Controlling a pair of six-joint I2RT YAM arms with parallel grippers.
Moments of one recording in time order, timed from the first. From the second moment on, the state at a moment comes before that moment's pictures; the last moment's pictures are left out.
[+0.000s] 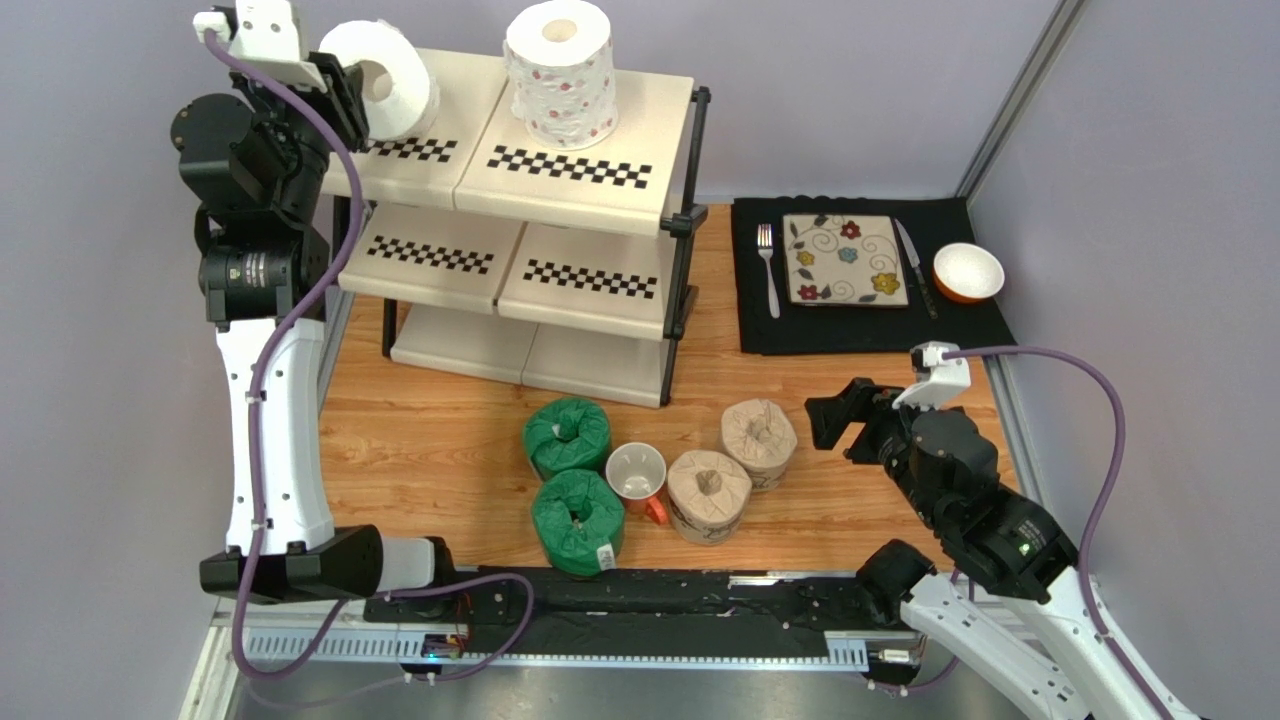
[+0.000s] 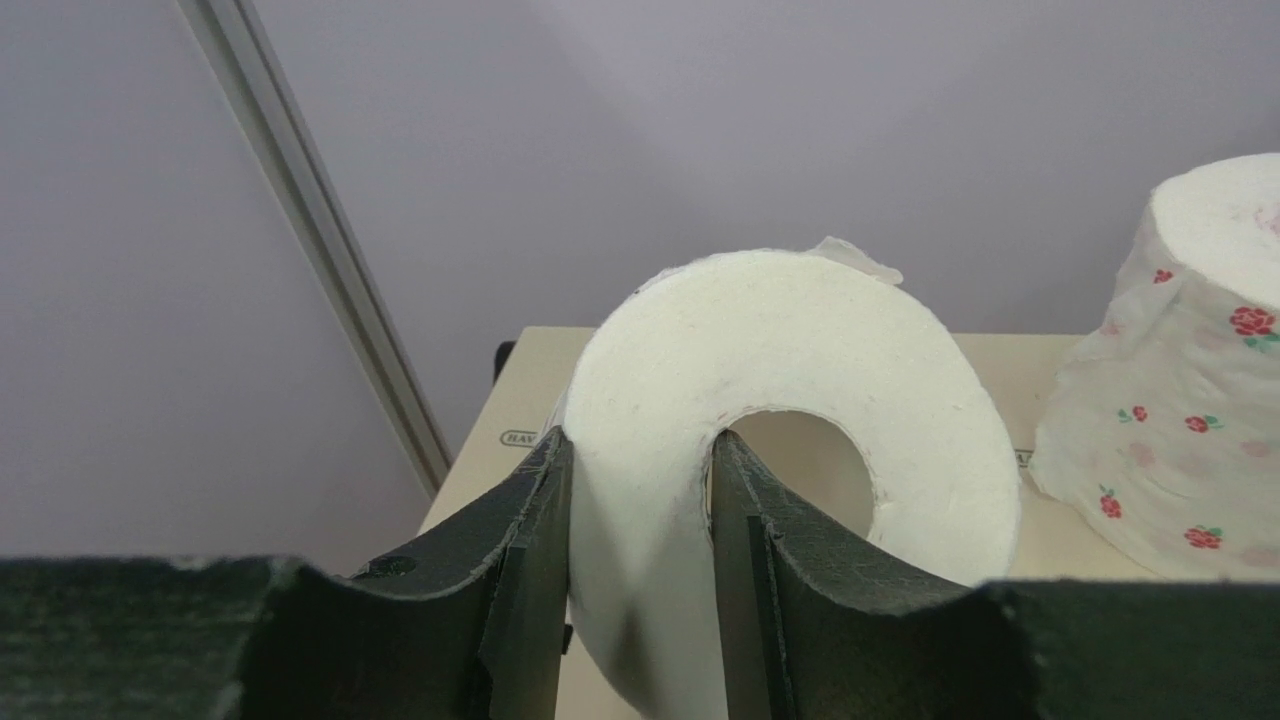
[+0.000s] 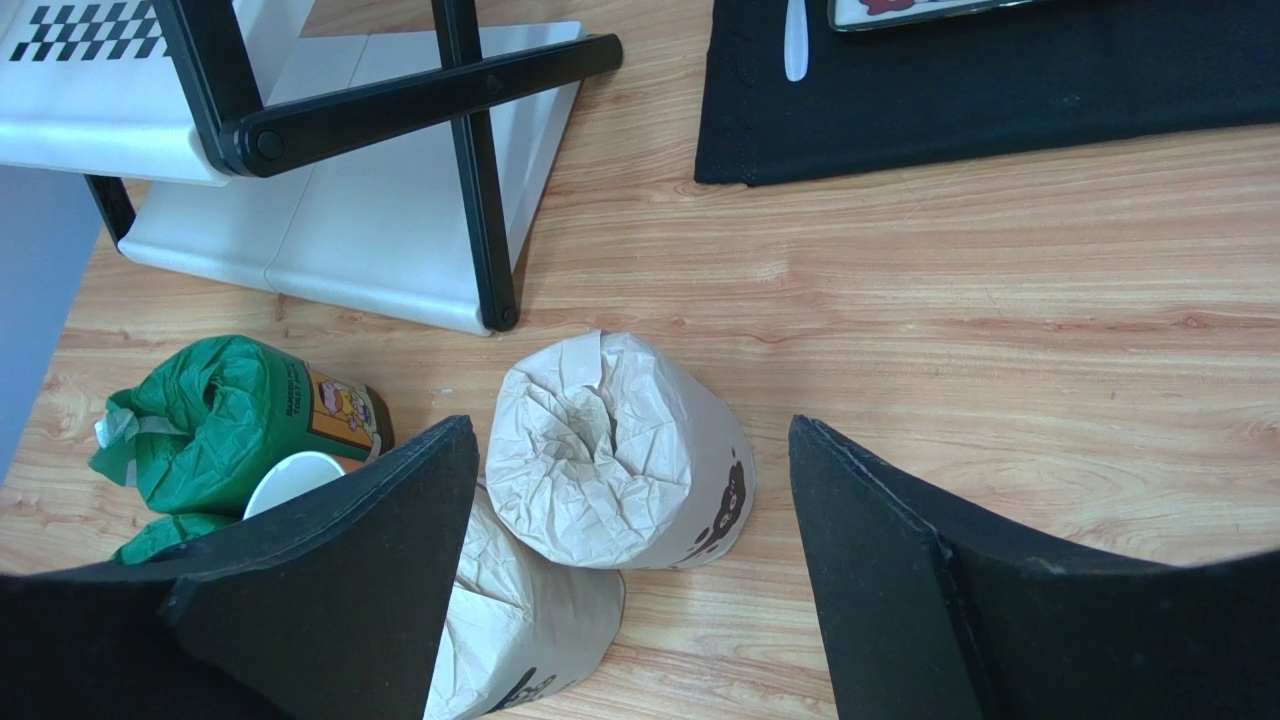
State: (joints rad) left arm 0.04 1.32 1.86 -0.31 0.08 0.10; right arm 0.67 0.41 0.77 -0.71 0.38 0.54
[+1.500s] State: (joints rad) left arm 0.20 1.41 1.92 -0.28 0.48 -0.25; right arm 0.67 0.42 0.75 -0.71 0.39 0.53
